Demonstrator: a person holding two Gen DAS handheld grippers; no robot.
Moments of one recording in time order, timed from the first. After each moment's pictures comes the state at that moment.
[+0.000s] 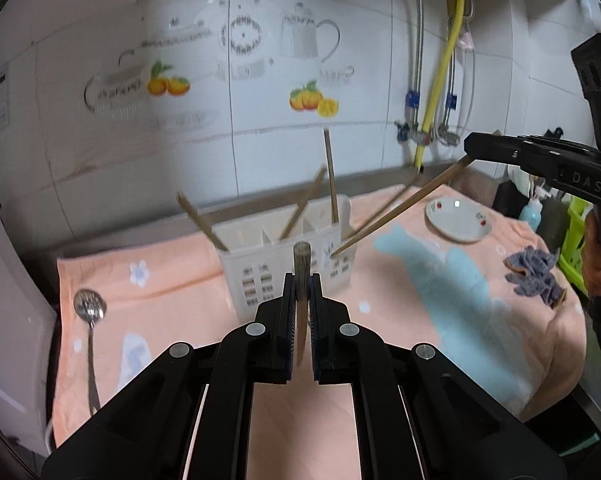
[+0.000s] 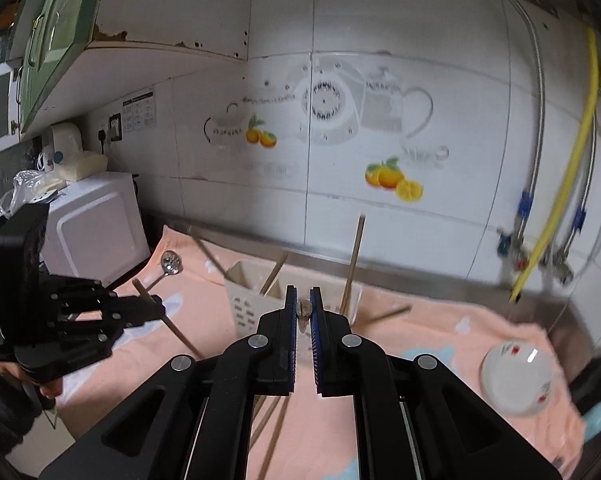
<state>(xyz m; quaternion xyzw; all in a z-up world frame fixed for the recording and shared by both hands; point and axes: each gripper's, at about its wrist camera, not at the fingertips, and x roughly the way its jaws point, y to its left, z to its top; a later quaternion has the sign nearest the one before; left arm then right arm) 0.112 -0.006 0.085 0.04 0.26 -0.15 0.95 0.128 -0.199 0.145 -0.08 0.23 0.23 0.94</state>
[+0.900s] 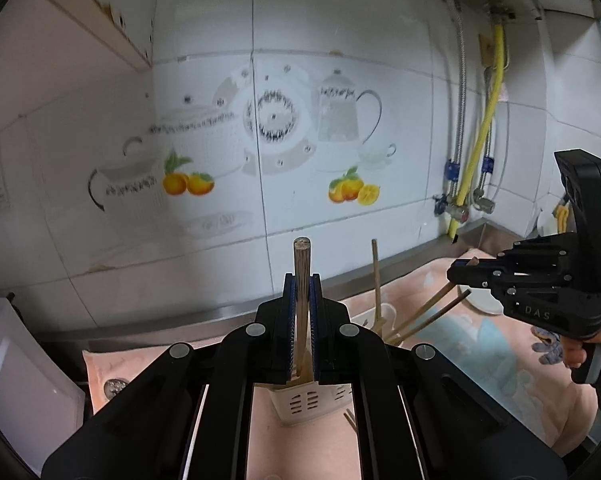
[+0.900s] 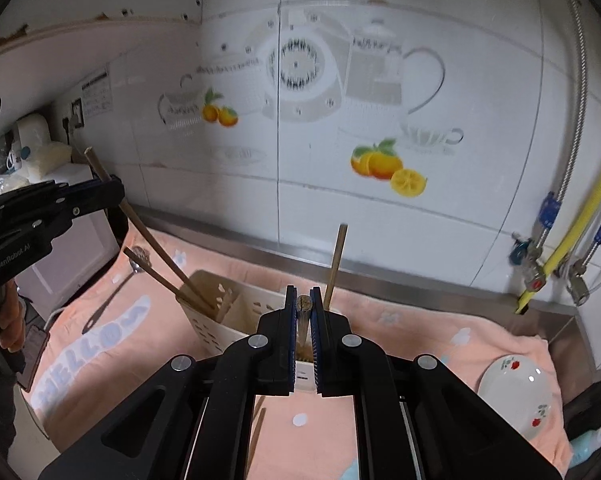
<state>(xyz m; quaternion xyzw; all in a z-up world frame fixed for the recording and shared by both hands) 0.198 0.001 0.161 0.04 0.21 -0.12 0.97 0.231 -0.182 0.138 -0.08 0.30 0.21 0.93</state>
